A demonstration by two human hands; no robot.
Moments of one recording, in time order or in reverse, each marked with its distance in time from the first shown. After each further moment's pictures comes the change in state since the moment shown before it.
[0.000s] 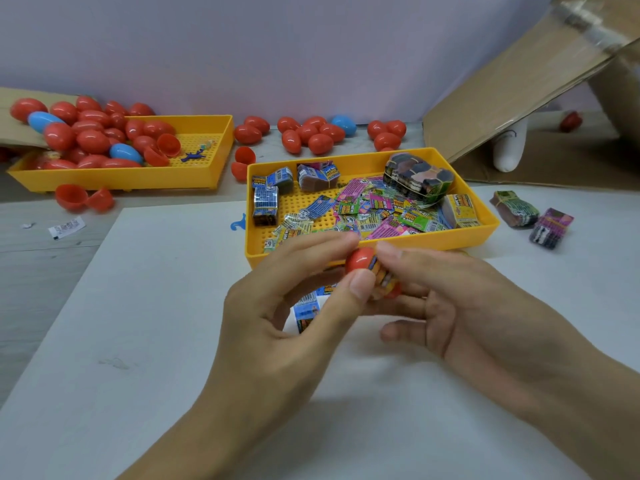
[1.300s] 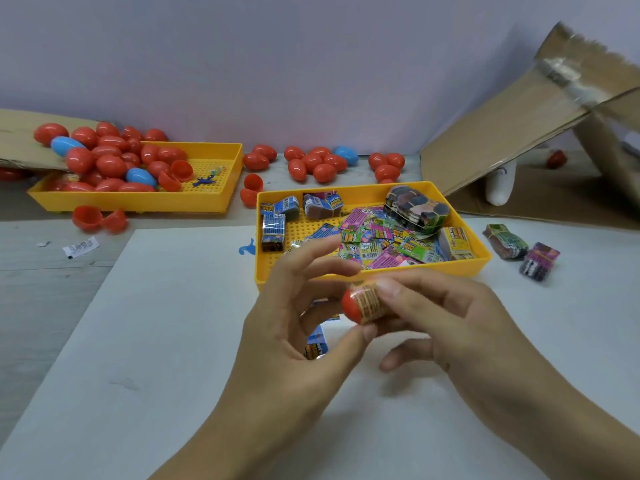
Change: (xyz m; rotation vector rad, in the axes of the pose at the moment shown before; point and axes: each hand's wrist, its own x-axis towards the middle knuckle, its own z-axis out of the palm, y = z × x) left_hand 0.004 -0.002 -0.003 -0.120 -0.047 -0.031; right_hand 0.000 0.005 -0.003 -0.244 0.085 -0.272
